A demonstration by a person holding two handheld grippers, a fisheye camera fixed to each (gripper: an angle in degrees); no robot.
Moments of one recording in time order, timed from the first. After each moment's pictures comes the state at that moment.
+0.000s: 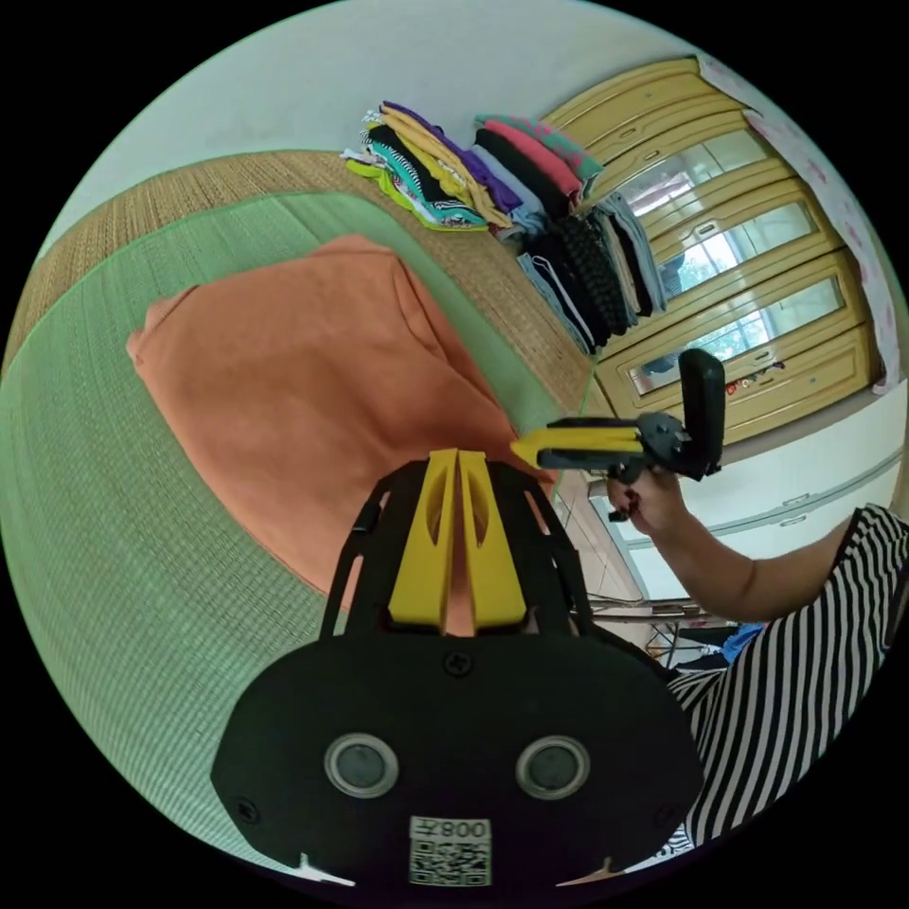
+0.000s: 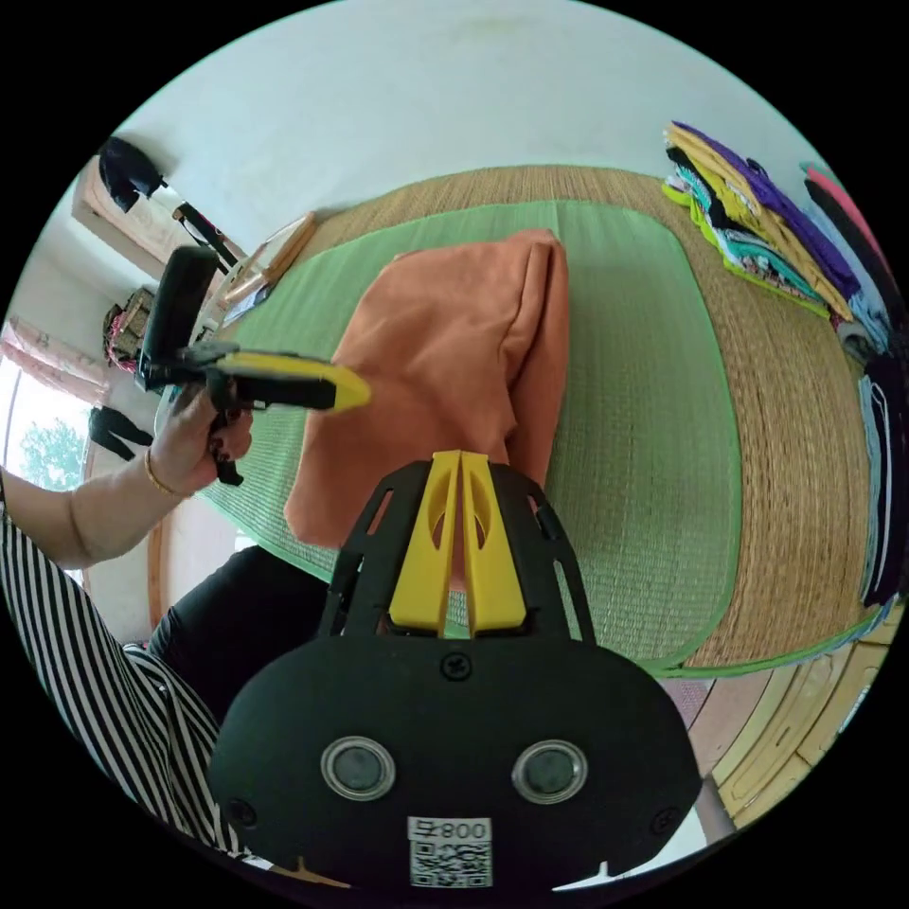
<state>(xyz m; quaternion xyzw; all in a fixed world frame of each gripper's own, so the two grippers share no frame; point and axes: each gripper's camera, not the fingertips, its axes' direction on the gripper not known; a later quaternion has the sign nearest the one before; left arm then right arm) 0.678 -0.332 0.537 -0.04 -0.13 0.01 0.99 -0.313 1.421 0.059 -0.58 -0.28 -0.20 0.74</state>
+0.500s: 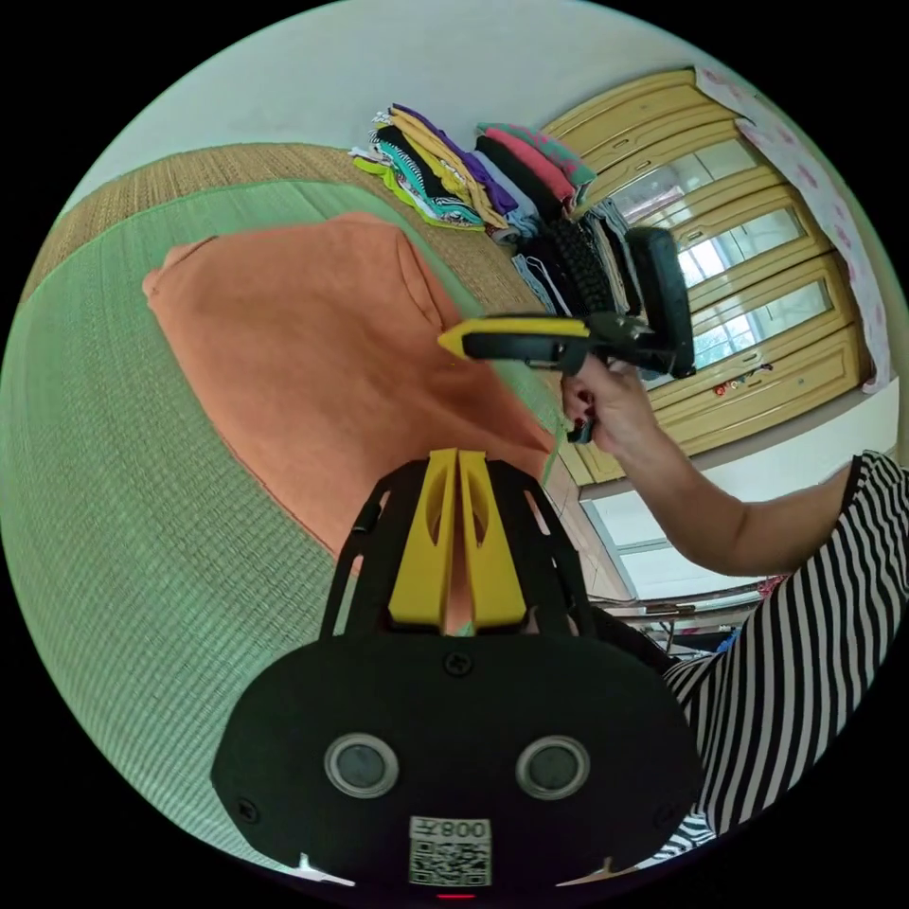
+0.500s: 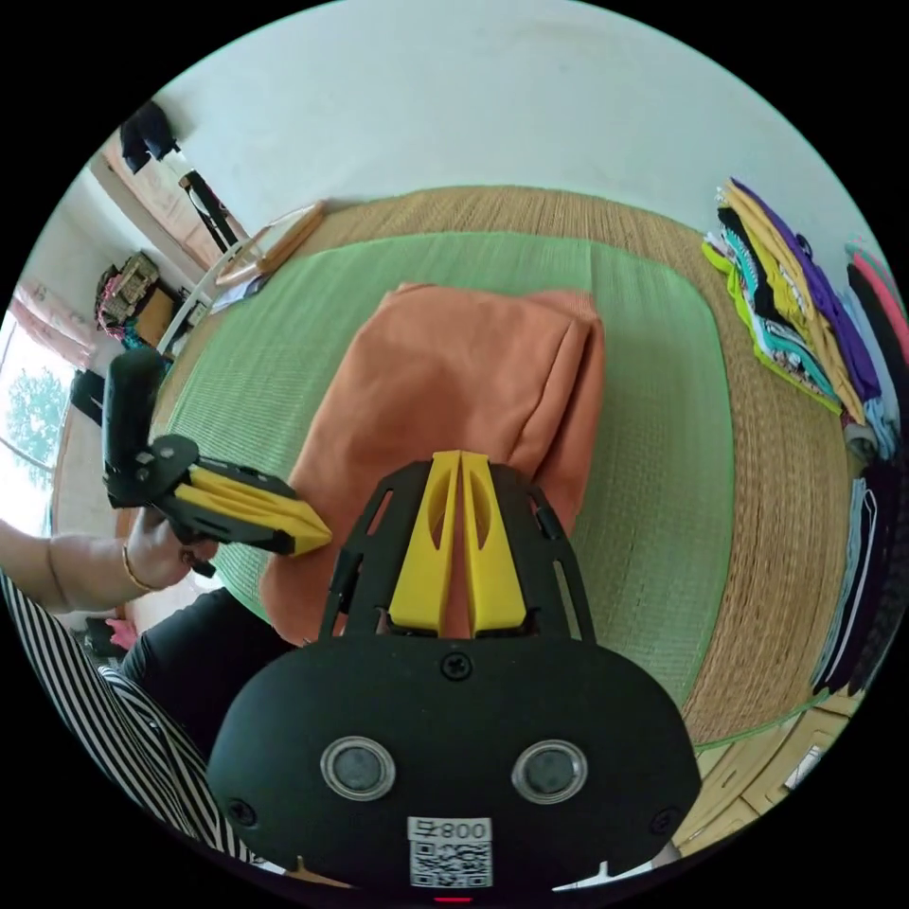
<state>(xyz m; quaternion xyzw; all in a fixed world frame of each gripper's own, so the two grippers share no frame) 0.606 -0.244 0.573 -0.02 -0.11 0.00 0.99 -0.466 1.402 0.086 -0.55 -0.28 -0.27 0.74</state>
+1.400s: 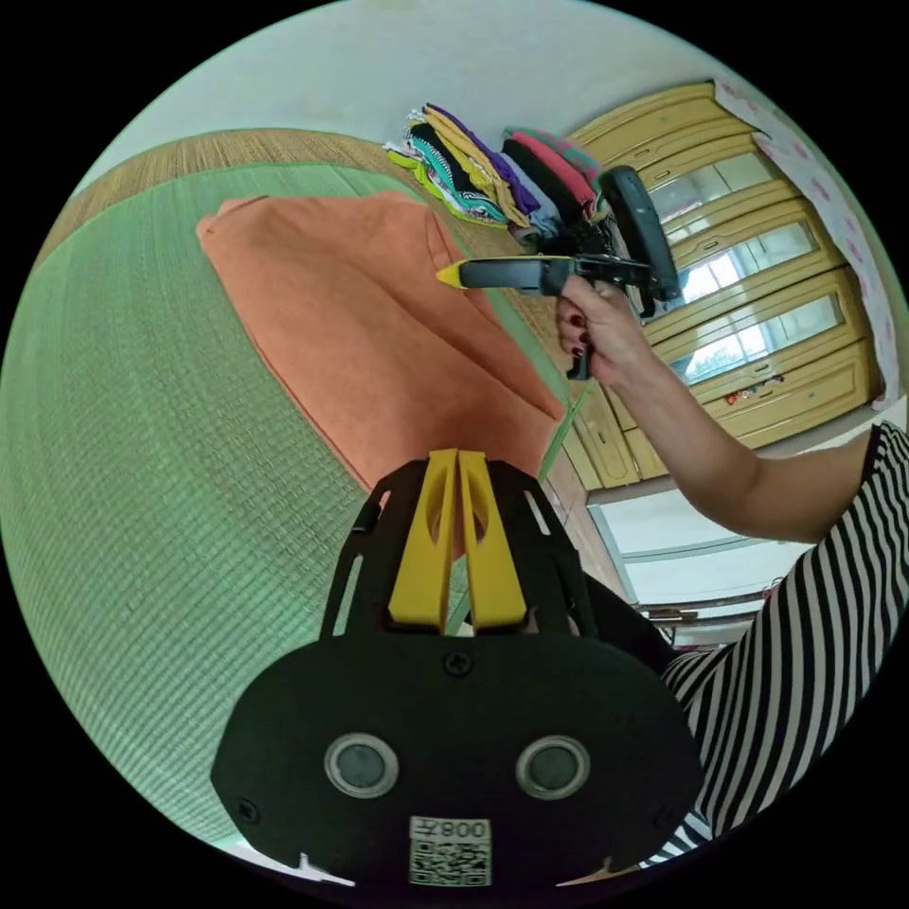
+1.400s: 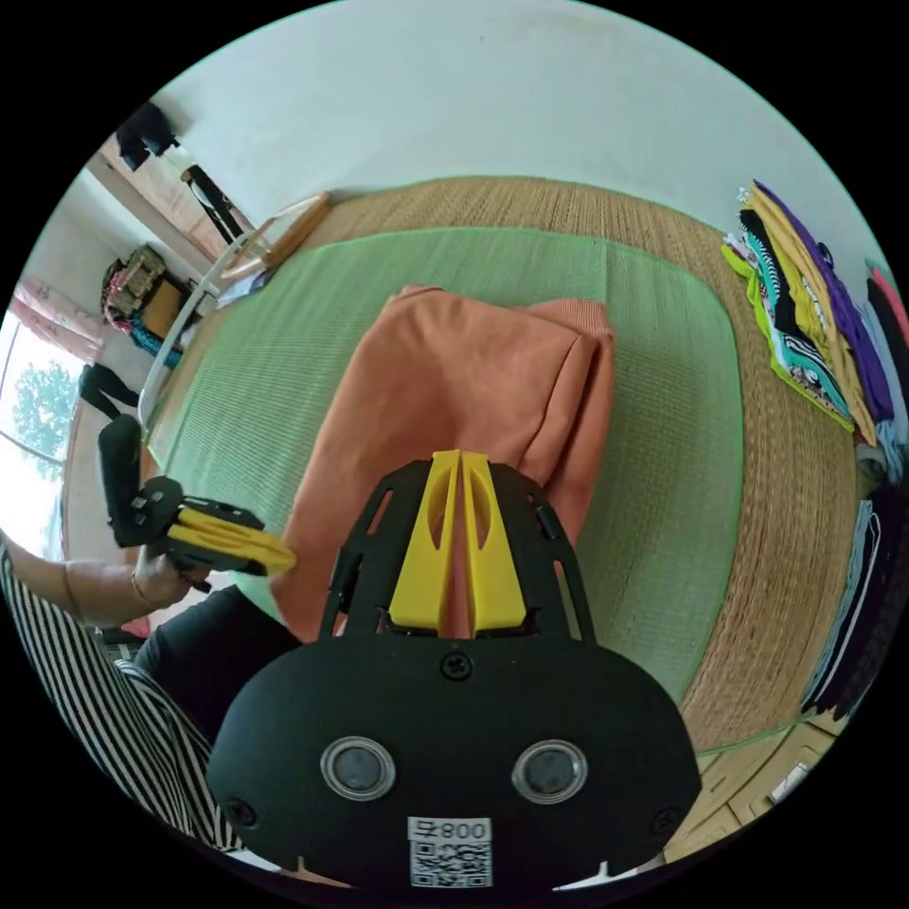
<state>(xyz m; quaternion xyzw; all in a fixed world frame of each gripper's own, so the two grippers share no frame) 0.444 -0.164 0.612 -0.01 -0.13 -0.03 0.99 -0.495 1.408 0.118 -0.57 -0.30 -0.27 0.71</state>
